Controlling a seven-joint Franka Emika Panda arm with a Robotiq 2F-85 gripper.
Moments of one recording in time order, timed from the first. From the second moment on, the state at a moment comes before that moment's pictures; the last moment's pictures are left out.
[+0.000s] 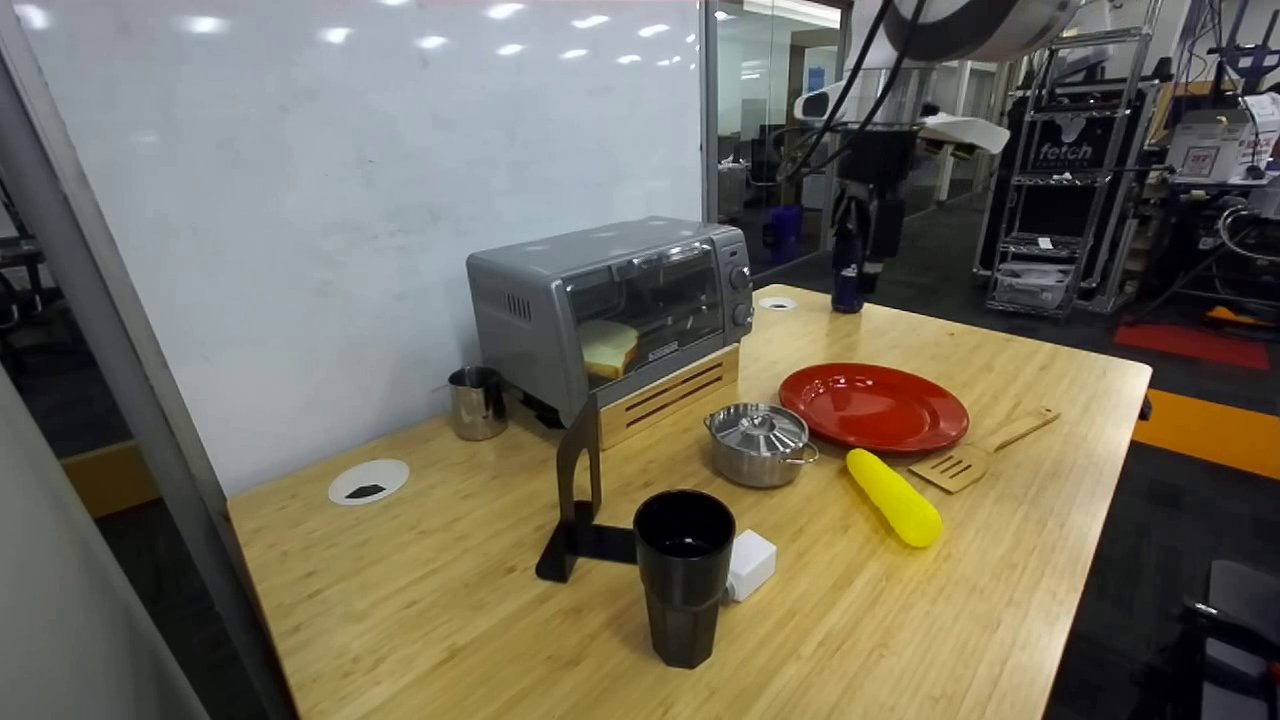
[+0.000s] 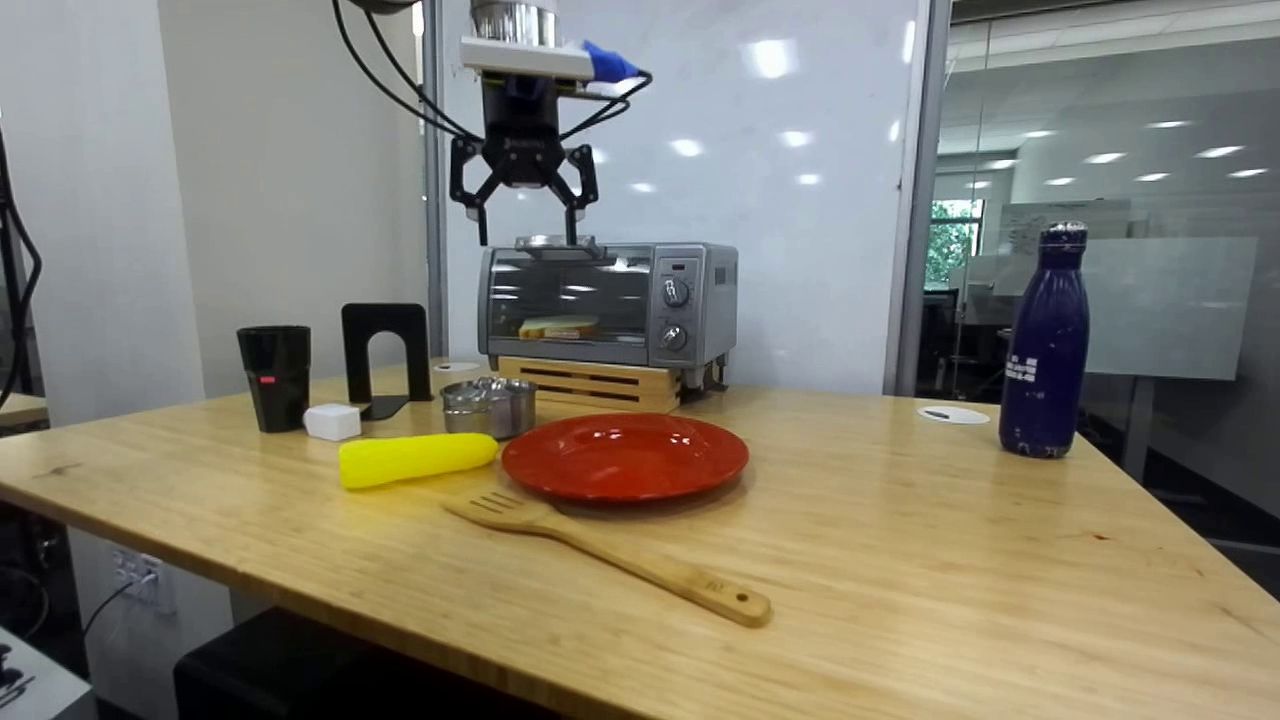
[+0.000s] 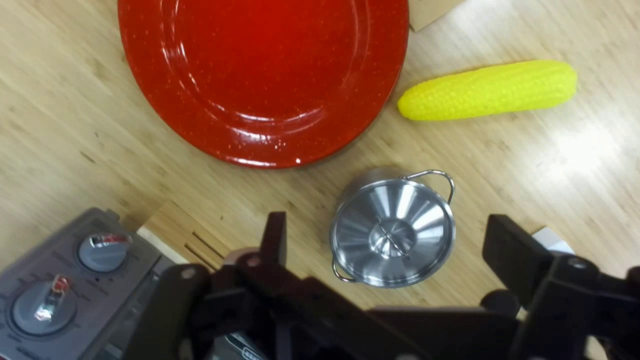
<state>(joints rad) 0.04 0.03 -0.14 -2.04 0.00 2.15 -0.90</state>
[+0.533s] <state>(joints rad) 0.03 0.13 -0.10 -1.93 0.00 2.12 -0.98</state>
